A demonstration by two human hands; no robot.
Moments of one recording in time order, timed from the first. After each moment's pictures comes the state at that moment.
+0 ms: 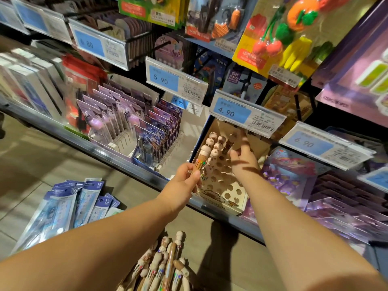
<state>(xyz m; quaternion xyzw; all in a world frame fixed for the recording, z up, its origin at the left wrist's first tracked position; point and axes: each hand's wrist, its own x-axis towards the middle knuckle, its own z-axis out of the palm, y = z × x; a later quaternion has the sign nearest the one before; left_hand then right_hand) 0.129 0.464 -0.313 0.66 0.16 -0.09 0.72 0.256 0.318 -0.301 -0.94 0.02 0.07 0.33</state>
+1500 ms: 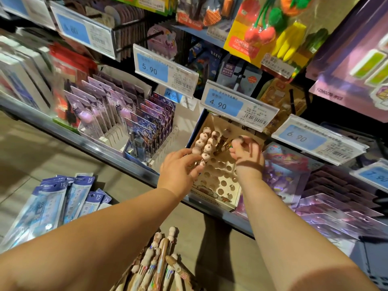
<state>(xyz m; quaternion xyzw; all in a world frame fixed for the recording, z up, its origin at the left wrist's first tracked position) 0.156 0.457 -0.325 0.90 0.12 0.07 0.41 0.261 0.303 -0.306 -0.84 0.12 0.00 0.53</state>
